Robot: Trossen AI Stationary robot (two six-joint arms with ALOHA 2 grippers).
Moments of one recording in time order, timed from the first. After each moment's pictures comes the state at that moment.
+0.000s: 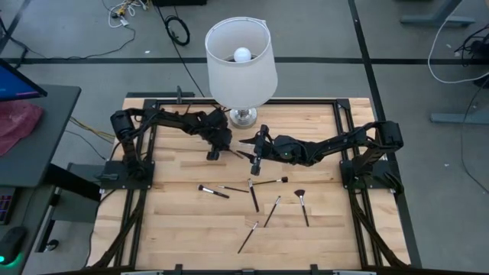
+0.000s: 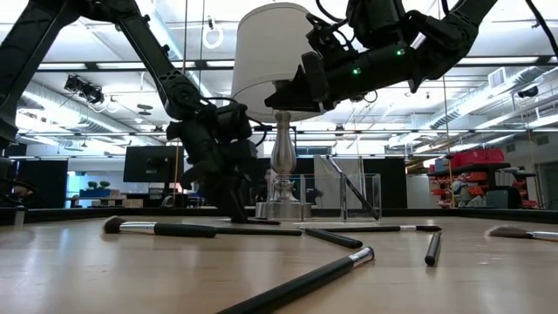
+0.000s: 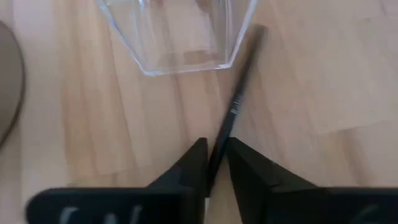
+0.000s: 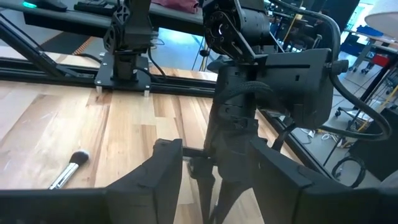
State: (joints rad) left arm 0.48 1.88 0.91 -0.19 0.35 0.64; right arm -0.02 1.68 0.82 0.66 0.24 -0.18
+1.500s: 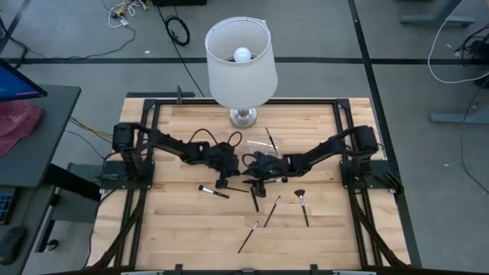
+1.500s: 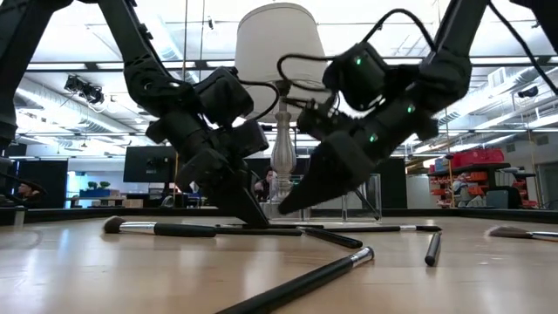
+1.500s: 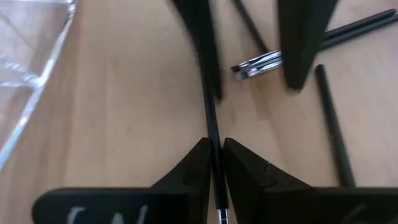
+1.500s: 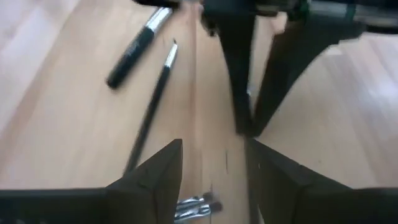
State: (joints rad) left arm 0.07 1.88 0.75 0.24 0.23 0.17; right arm 0.04 1.93 0.82 0.49 0.01 0.04
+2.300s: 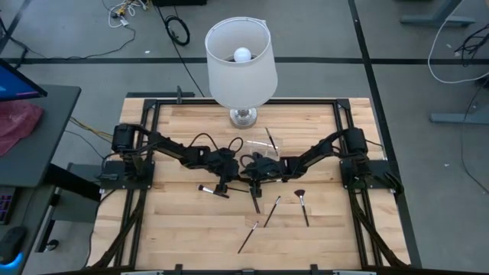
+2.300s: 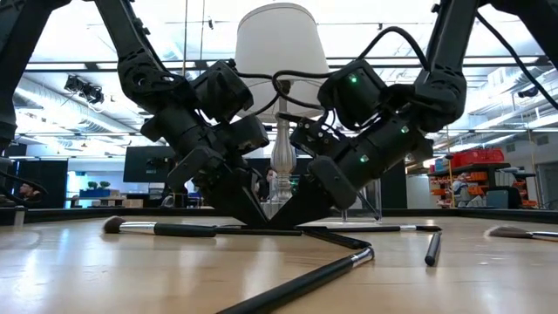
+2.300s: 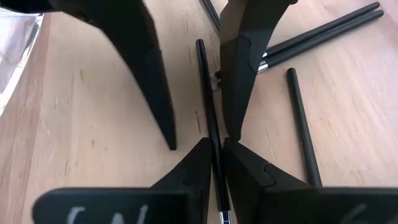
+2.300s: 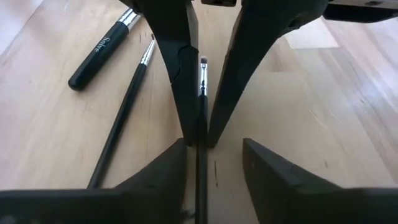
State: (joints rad) left arm 0.03 1.88 0.74 0.25 0.18 0.17; right arm 0.03 2.04 0.83 0.57 0.07 0.04
